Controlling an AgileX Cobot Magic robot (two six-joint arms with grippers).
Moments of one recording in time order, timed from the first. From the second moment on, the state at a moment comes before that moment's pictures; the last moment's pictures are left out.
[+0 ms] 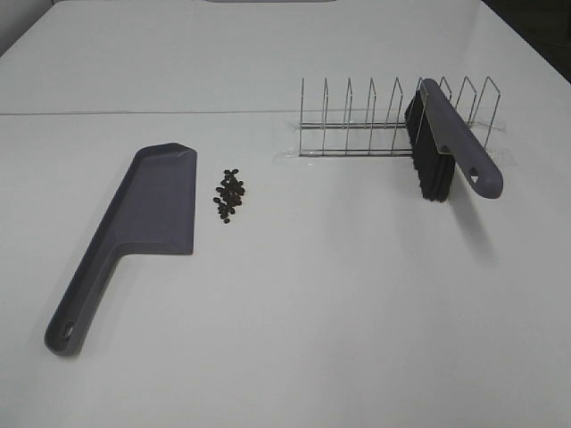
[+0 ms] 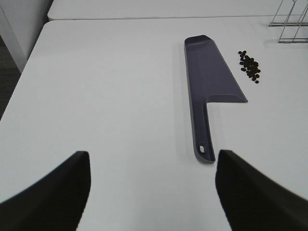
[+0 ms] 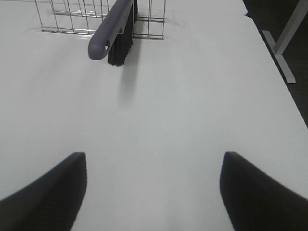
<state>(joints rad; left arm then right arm) 0.03 0.00 -0.51 -0.04 1.05 0.02 0.03 0.00 -0.51 -0.07 1.06 -0.04</state>
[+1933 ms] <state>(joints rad) -0.14 1.57 -1.10 -0.07 0.86 -0.13 0.03 0.00 -0.51 -0.07 1.06 -0.04</state>
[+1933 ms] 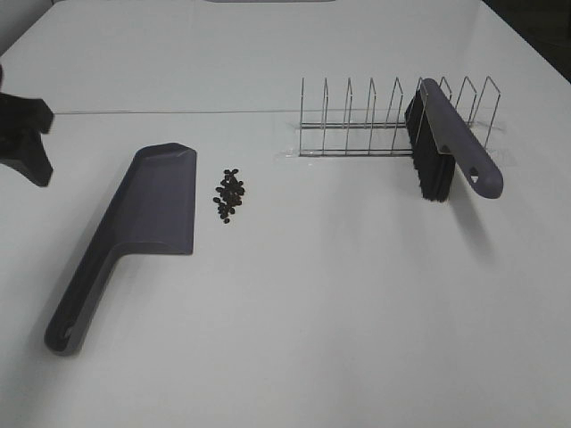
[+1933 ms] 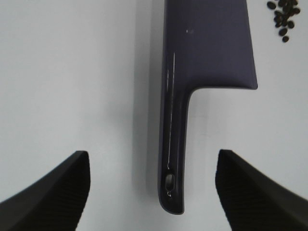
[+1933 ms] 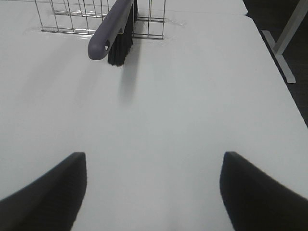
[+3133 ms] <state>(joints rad) -0.27 1.92 -1.10 0.00 0.77 -0.26 0.03 0.00 -0.51 -0.08 1.06 -0.04</state>
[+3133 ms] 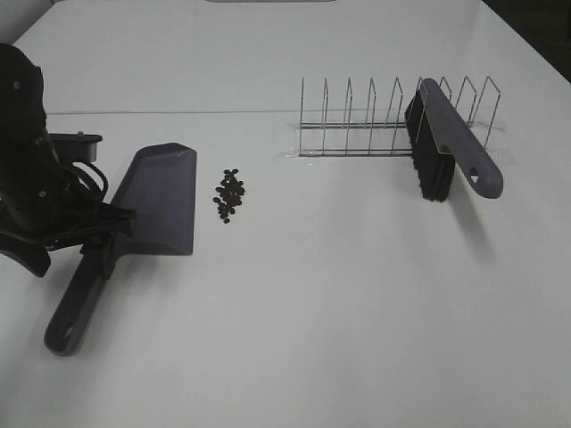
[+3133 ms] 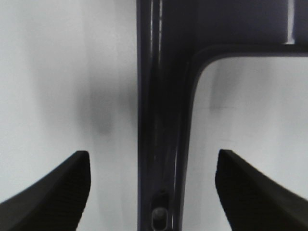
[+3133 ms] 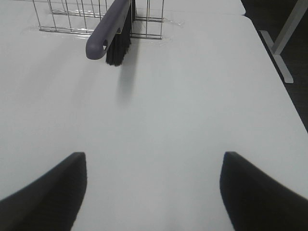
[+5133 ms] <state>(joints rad) -0.27 1.84 -1.10 0.04 0.69 -0.34 0.03 0.00 -0.51 -0.08 1.06 -0.04</state>
